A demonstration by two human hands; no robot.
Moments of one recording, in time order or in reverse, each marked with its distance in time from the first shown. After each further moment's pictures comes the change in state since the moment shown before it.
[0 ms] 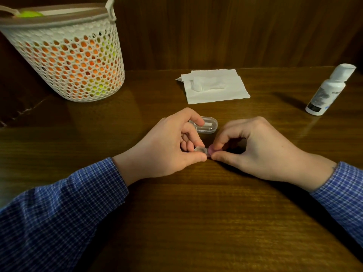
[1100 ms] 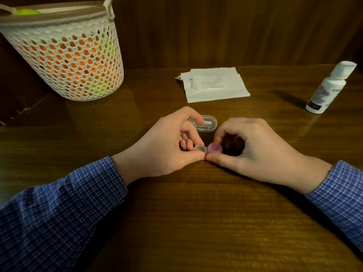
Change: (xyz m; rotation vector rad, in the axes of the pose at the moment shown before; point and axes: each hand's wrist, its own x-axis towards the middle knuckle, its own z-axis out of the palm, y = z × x) left_hand 0.000 0.001 0.000 0.007 -0.004 0.017; right_hand -0.003 0.000 0.006 -0.097 0.064 -0.032
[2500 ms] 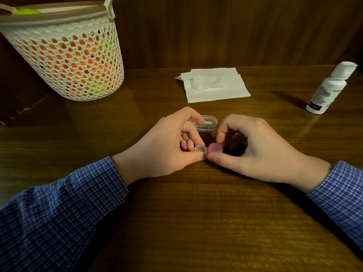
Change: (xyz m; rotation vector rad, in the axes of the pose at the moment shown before) left_hand 0.000 0.000 -0.001 0.020 -0.001 -0.004; right_hand 0.001 0.002 0.001 0.122 0.019 0.028
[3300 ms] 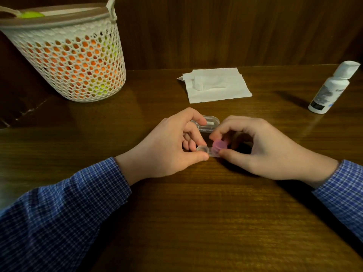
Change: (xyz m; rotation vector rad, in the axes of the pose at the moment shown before) left_hand -0.001 0.002 0.000 -0.008 0.004 -0.009; right_hand 0.000 0.008 -0.006 0.091 -0.103 -0.017
